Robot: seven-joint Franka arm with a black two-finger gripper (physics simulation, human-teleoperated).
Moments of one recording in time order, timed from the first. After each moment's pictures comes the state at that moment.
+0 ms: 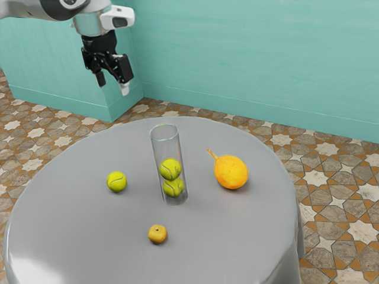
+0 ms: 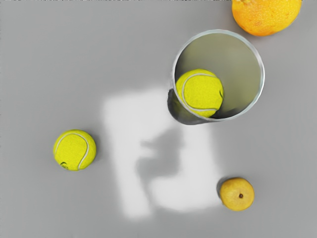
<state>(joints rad) -0.04 0.03 0.01 -1.49 0.01 1.55 0.16</state>
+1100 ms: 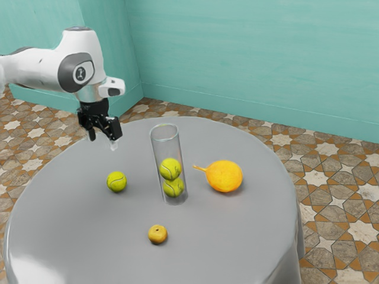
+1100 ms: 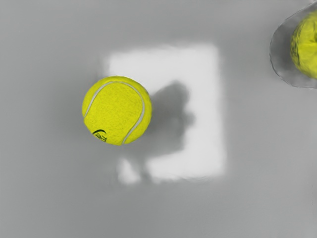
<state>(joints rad) 0.02 0.10 0.12 -1.86 0.01 1.88 0.23</state>
